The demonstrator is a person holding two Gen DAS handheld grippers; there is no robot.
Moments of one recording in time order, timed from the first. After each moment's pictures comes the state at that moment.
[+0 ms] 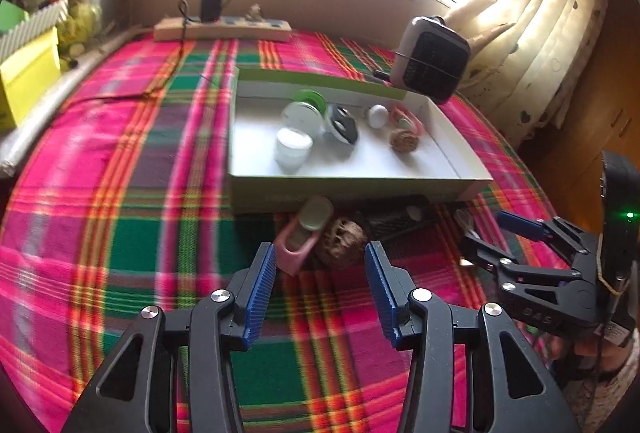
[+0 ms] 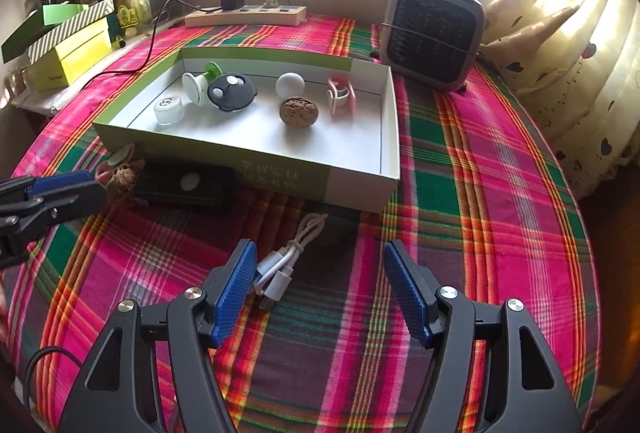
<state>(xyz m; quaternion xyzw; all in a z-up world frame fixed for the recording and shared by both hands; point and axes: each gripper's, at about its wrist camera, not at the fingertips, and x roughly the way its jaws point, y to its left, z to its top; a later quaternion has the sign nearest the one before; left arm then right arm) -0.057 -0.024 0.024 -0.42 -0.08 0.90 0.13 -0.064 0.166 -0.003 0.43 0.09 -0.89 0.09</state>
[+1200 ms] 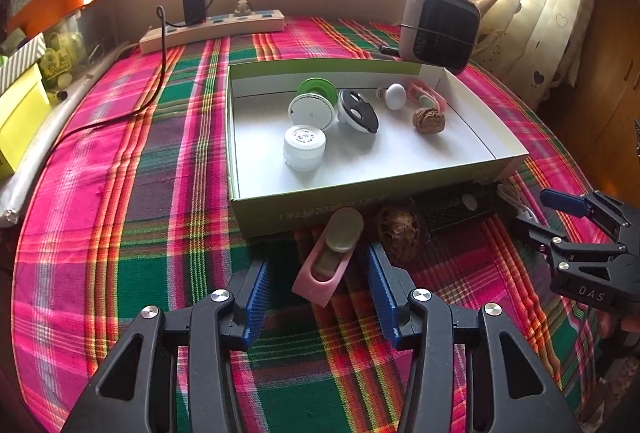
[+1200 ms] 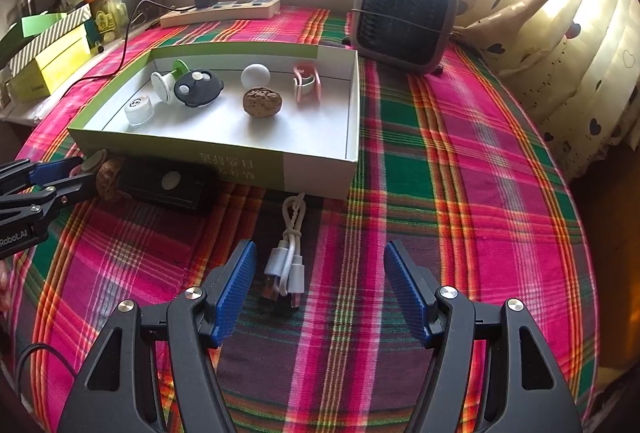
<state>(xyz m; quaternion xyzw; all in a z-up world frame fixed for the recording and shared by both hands) -0.083 -0.015 0.011 -0.44 0.00 0.89 0.14 -0.069 0.184 -0.007 0.44 0.08 -0.89 0.06</state>
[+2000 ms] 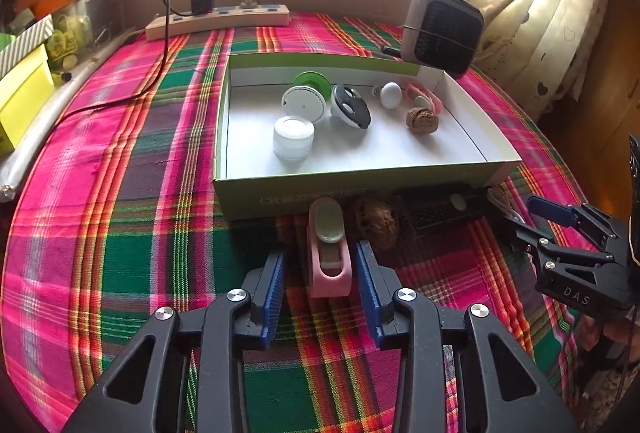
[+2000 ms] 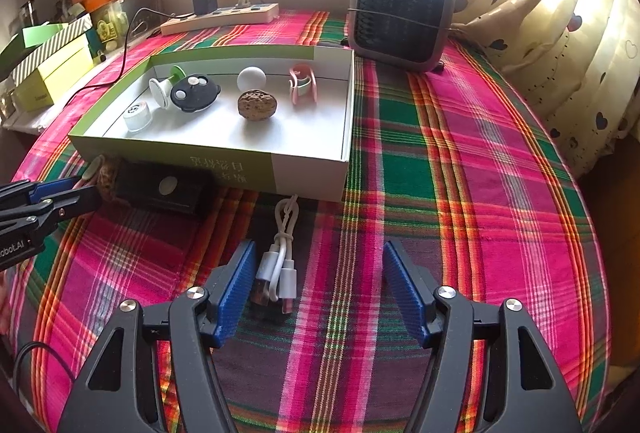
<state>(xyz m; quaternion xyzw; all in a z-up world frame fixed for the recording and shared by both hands) -0.077 -0.008 0.011 -0.44 -0.03 0.89 0.12 -0.071 0.191 -0.009 0.43 0.06 -0.90 0.08</state>
